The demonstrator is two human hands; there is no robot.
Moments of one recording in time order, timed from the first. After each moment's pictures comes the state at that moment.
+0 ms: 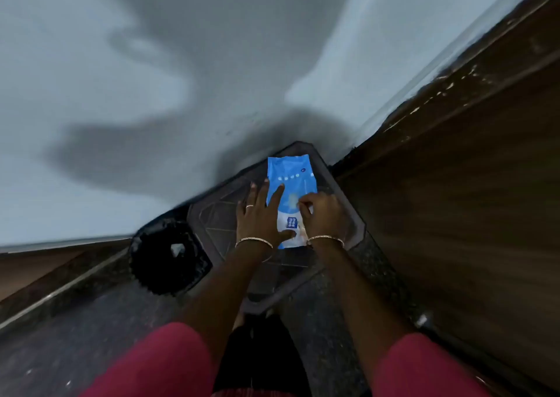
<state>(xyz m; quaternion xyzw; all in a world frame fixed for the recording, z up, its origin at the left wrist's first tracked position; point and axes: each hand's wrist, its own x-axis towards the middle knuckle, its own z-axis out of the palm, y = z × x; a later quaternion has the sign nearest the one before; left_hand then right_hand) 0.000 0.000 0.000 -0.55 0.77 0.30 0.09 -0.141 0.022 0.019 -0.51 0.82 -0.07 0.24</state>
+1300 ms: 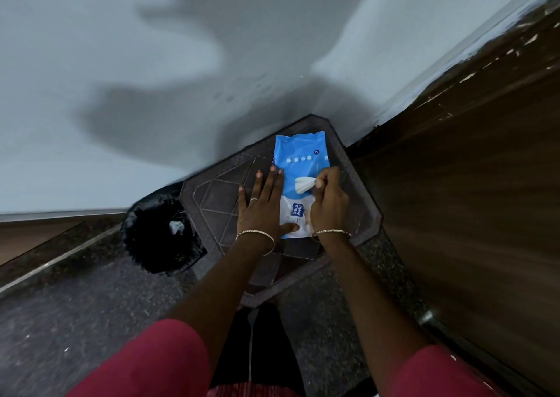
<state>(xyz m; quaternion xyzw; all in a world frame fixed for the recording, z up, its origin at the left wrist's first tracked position) -0.001 0.014 -0.064 -0.56 0.76 0.30 0.11 -0.136 0.029 -0.032 -0.44 0.81 -0.28 0.27</state>
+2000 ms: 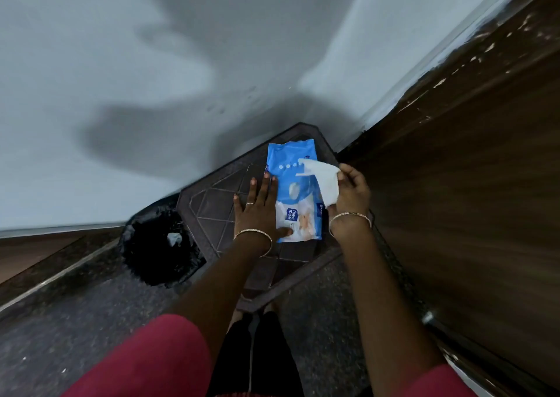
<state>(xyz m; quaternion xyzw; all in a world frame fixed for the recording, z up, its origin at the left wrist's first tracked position) -0.006 0.006 -0.053 -0.55 0.75 0.32 0.15 -0.170 0.010 -0.009 0.01 0.70 -0.56 0.44</state>
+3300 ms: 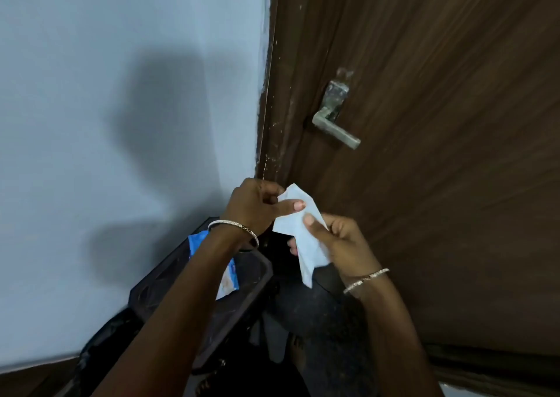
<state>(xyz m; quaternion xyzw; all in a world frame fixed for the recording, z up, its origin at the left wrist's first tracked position) -0.152 0.031 0.366 -0.38 0.74 0.53 -0.16 -0.276 0.170 0.341 -0.28 0.63 -0.56 0.46</state>
